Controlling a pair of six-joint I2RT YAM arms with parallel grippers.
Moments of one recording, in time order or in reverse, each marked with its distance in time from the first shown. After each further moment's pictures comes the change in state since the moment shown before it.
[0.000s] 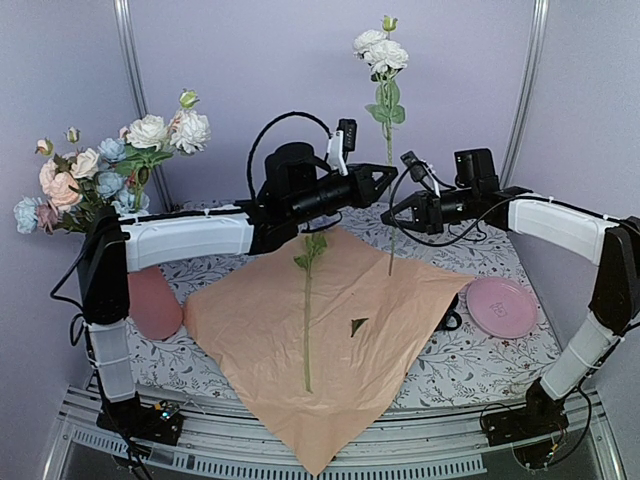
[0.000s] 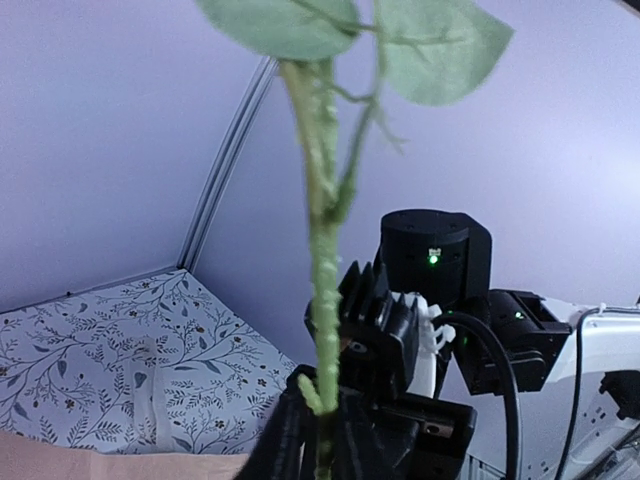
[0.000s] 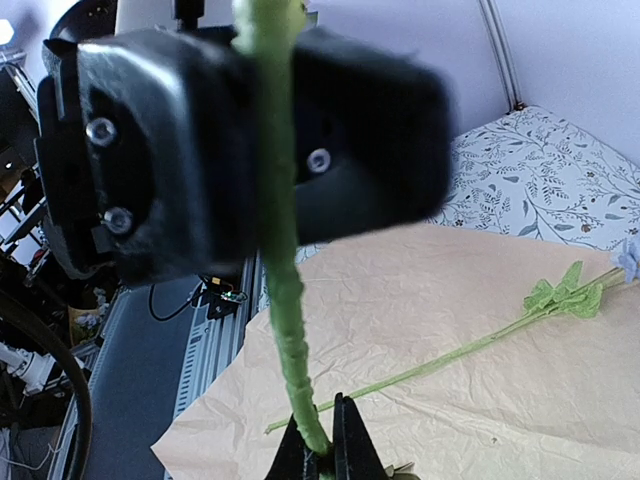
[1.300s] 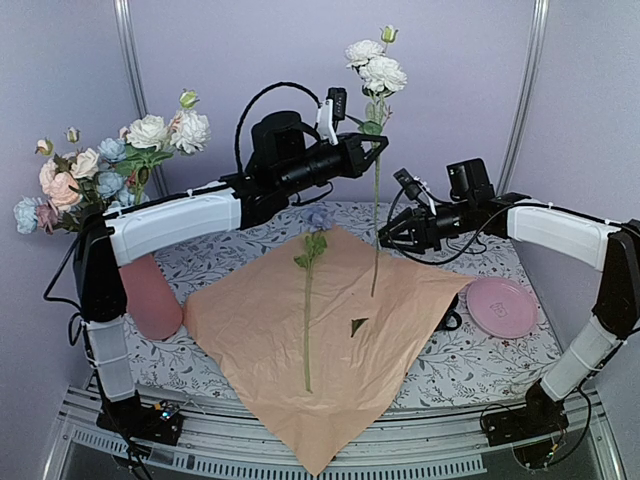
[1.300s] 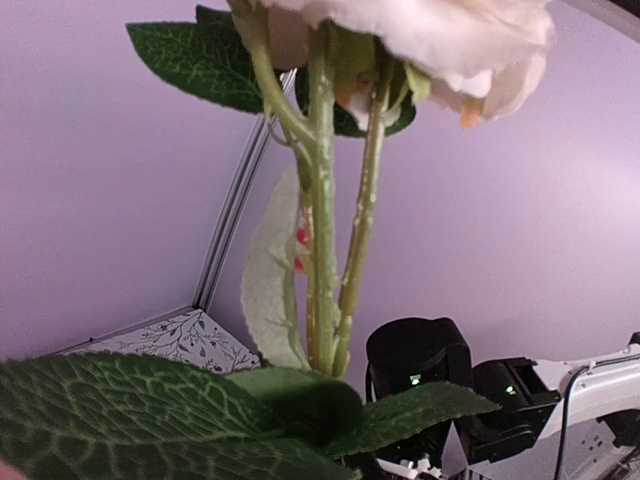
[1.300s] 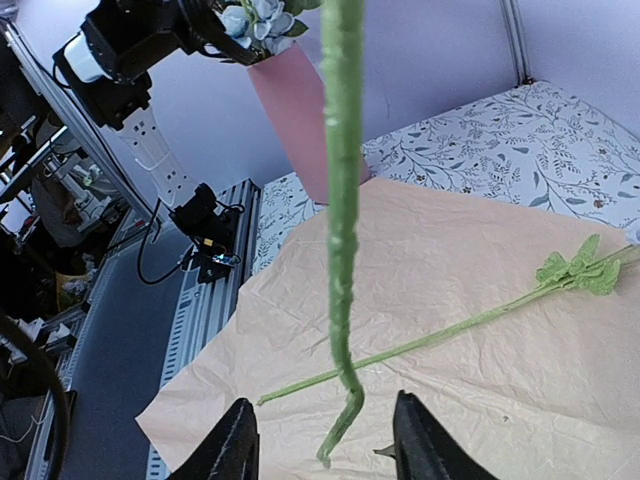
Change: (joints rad) left arm 0.045 -0.011 0.150 -0.111 0.014 0.046; right arm 0.051 -0.015 -0.050 -0.093 0.060 -0.147
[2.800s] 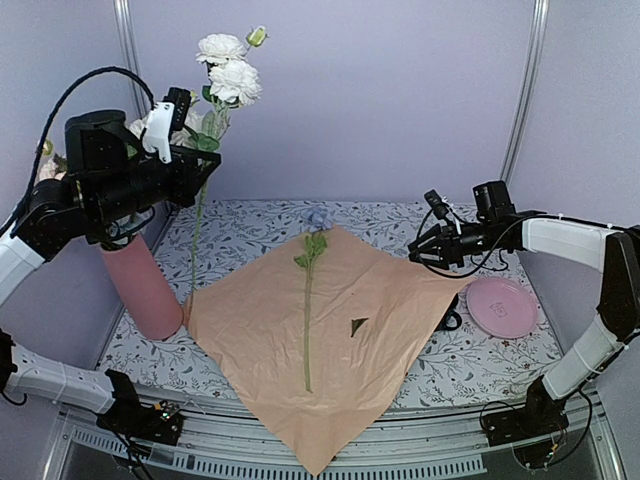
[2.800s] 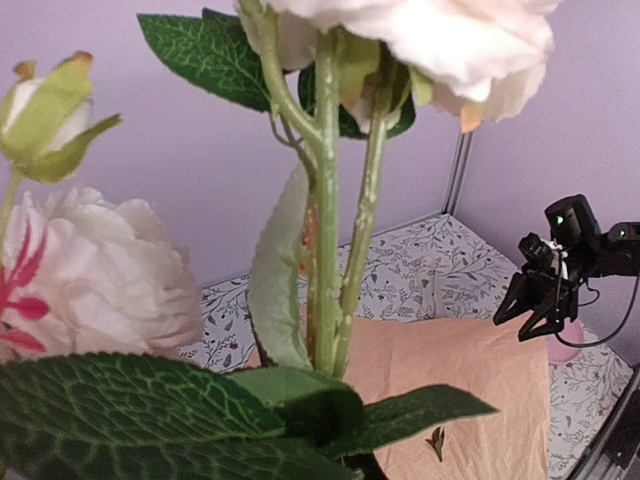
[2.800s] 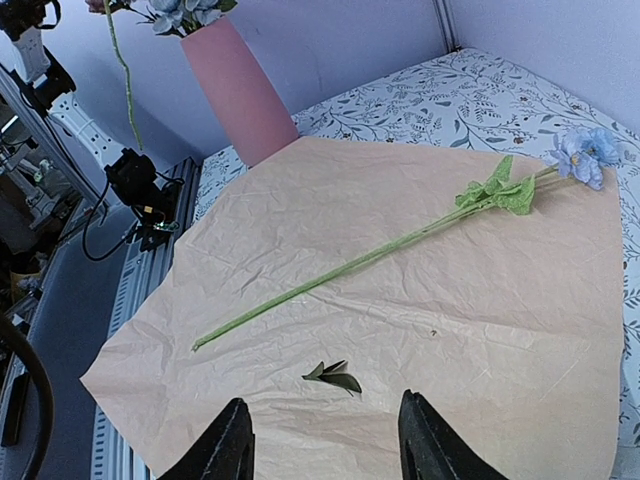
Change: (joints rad) left arm -0.010 -0.858 -0.368 -0.851 -0.499 0.328; right arm -0.185 -0.048 -0.181 -0.043 -0.001 -0.216
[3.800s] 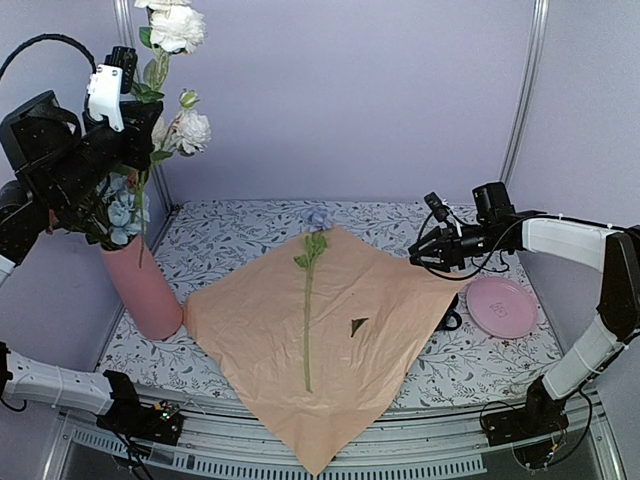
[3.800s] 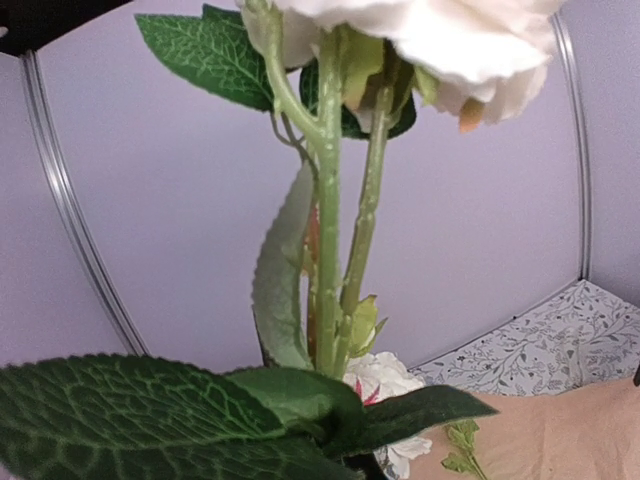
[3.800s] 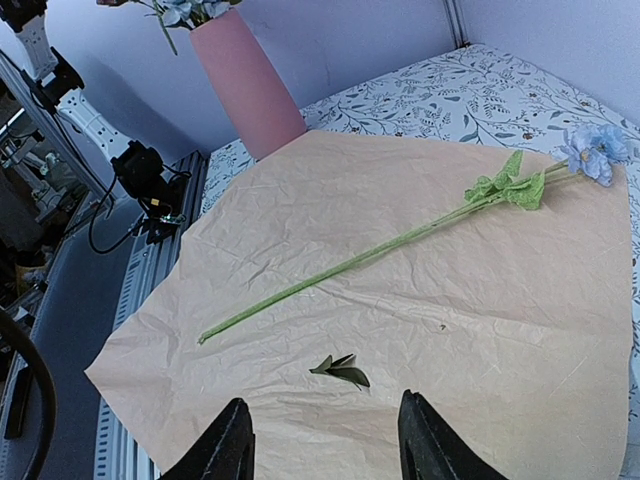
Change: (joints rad) left arm 0.011 -0.079 0.077 0.149 -0.289 0.430; right arm 0.000 0.000 0.000 -0.041 -0.014 -0.040
